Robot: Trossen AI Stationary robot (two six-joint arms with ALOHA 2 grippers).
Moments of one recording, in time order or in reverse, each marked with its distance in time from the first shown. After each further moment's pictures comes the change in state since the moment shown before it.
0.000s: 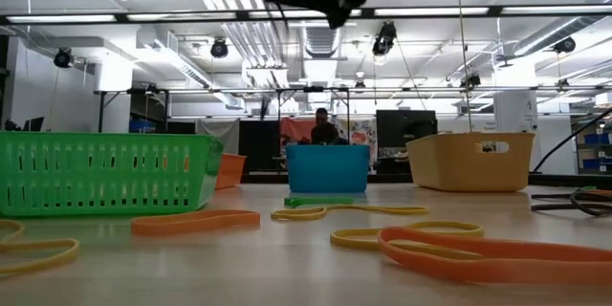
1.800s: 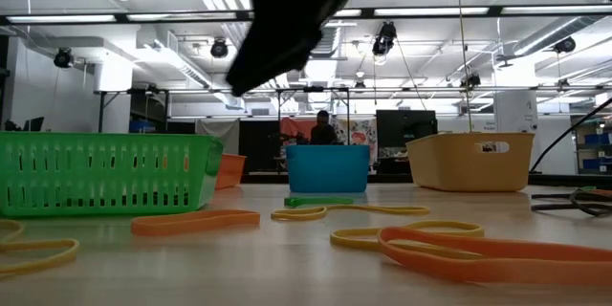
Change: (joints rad) left arm -0.010 -0.079 0.056 -0.263 0.010 -0.213; right arm 0.019 0.357 0.592 -0.860 -0.040 0.139
